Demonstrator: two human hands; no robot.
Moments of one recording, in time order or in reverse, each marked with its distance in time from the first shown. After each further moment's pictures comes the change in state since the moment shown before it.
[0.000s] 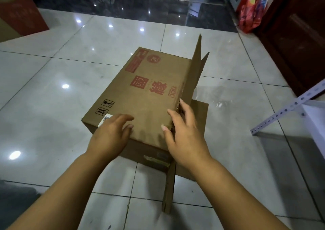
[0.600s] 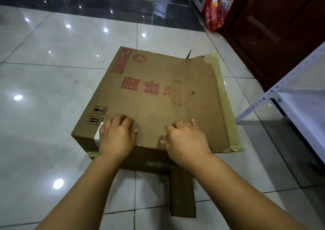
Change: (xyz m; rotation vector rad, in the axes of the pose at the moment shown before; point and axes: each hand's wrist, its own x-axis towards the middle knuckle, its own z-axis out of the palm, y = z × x) left_hand 0.041 -0.040 0.046 0.112 -0.074 0.070; right_hand 0.018 -0.034 0.026 -0.561 -0.263 0.199
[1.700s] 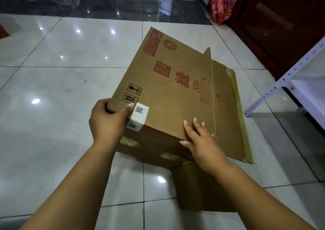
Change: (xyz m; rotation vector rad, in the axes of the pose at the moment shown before) left_hand -0.009 0.004 -0.047 -0.737 0.279 -0.507; right_hand -0.008 0.038 0.077 0.429 -0.081 0.134
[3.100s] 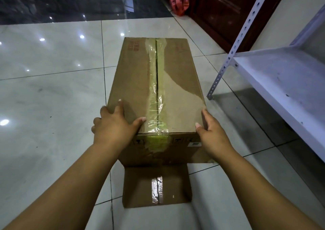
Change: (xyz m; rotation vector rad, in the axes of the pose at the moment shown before) left_hand -0.096 0.023 0.107 0.908 -0.418 0.302; right_hand -0.067 0.137 -0.034 0.698 0.391 0.242
